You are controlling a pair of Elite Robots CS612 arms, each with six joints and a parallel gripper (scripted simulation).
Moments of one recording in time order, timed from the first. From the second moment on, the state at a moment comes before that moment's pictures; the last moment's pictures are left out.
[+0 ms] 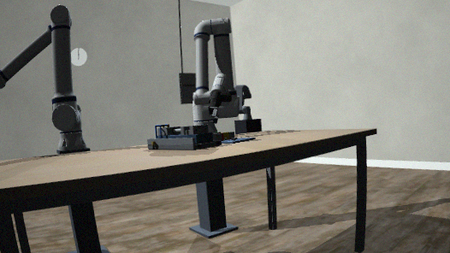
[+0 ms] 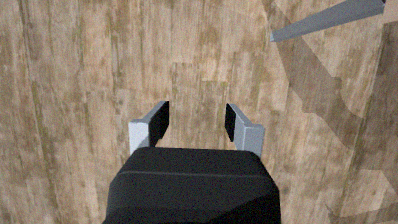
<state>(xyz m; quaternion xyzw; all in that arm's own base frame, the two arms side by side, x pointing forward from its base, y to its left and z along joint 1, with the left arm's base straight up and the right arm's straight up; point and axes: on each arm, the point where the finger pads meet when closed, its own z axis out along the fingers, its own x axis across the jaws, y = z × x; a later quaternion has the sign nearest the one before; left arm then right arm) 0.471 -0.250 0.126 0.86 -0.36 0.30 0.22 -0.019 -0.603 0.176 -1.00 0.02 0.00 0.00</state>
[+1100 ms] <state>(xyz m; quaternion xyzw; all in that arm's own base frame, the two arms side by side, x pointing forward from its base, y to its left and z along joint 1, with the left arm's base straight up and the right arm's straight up) 0.491 -0.264 0.152 0.91 -0.28 0.25 0.19 -0.019 -0.603 0.176 -1.00 0.02 0.00 0.00</state>
